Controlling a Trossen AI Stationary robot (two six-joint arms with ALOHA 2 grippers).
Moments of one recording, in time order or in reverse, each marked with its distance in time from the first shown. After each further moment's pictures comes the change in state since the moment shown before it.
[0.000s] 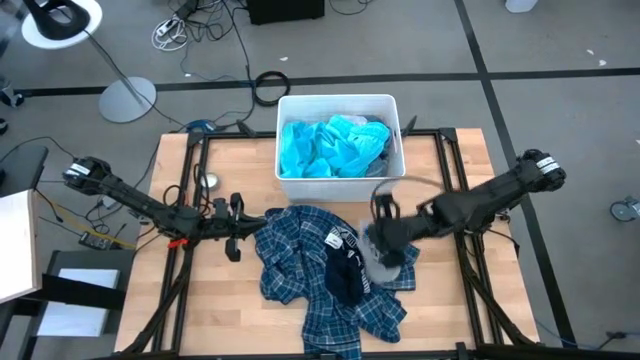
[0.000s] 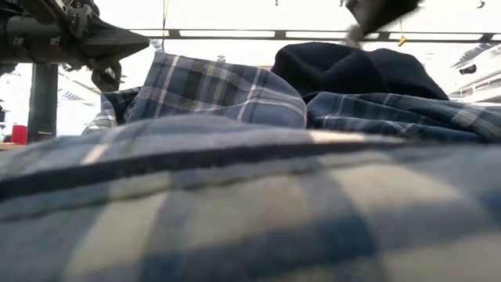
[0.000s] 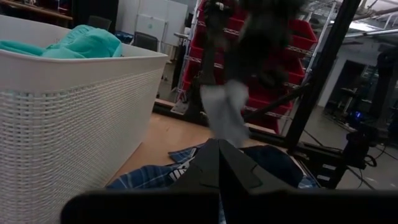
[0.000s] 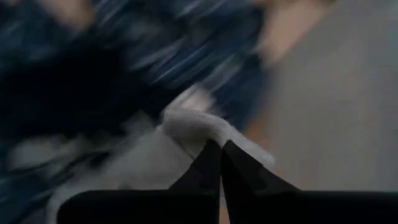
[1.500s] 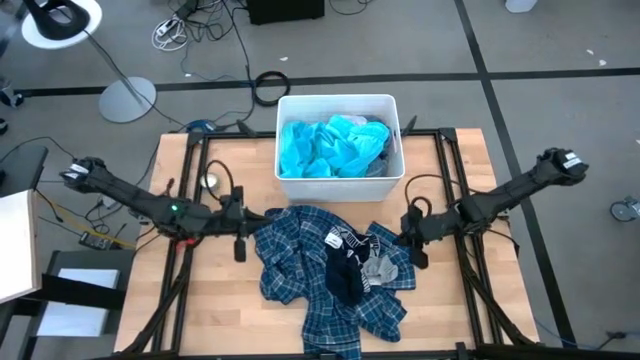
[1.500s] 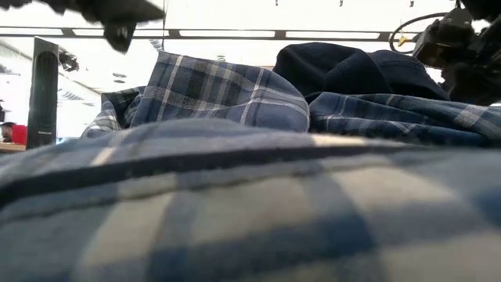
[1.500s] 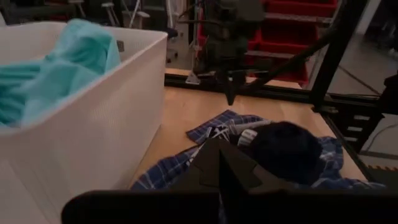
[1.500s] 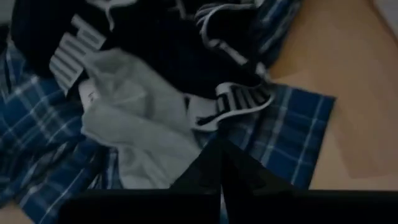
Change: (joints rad) left arm 0.004 -0.019 0.390 -0.689 -0.019 0.046; right arm 0.008 -0.464 -0.743 0.386 -0.230 0.561
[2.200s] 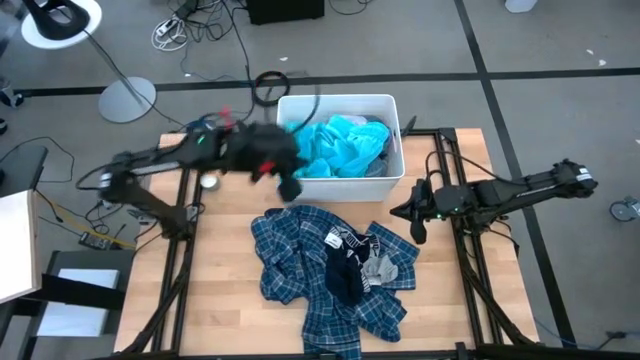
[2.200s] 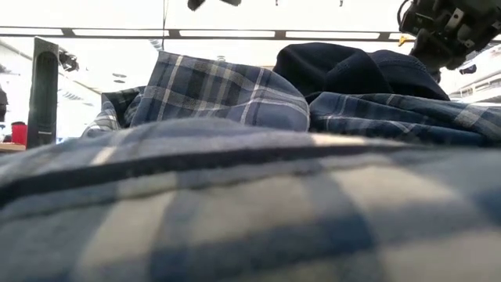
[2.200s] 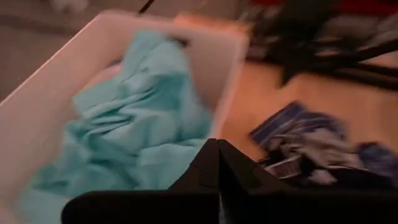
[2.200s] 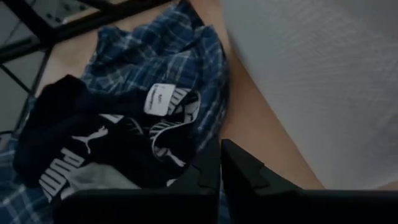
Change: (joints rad) left arm 0.470 0.621 1.160 -0.952 0.291 0.052; right arm -0.203 -0.230 0.071 -0.052 0.091 -0.115
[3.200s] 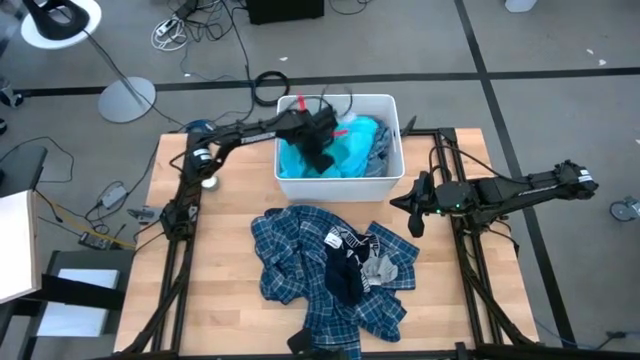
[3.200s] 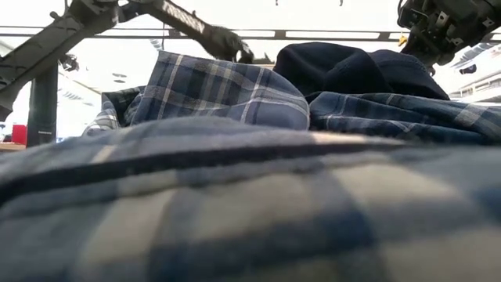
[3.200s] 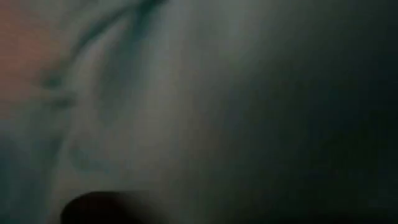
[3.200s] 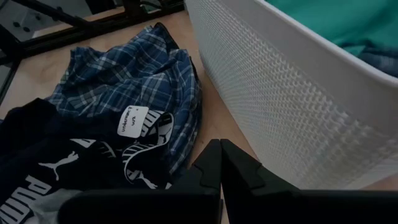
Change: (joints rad) left arm 0.406 0.737 0.278 -0.157 0.083 0.079; right arm -0.025 0.000 0.039 -0.014 0.097 -0.055
